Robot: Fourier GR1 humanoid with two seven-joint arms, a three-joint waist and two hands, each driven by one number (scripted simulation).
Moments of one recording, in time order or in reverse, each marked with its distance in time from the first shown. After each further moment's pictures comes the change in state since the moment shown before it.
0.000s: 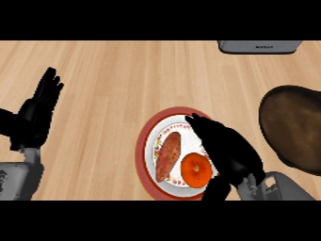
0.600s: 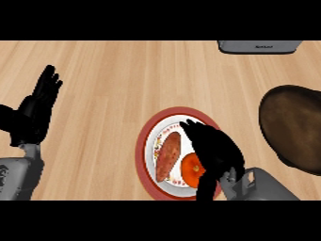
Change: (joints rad) left arm -0.029 -0.010 0.034 0.047 -0.014 -0.024 -0.022; right arm 0.002 0.079 0.029 0.133 0.071 0.067 -0.012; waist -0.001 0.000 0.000
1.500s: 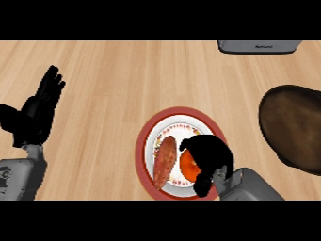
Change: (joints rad) left arm 0.005 -0.035 0.013 -0.022 -0.037 -0.018 0.025; right arm 0.062 0.079 -0.029 0.149 0.107 0.118 -0.122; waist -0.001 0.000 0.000
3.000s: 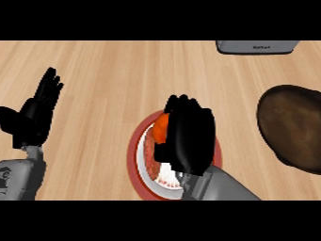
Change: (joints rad) left arm 0.006 -0.019 0.037 0.022 -0.027 -0.024 -0.024; right arm -0.198 0.199 0.021 -0.059 0.664 -0.437 0.295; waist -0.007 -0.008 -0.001
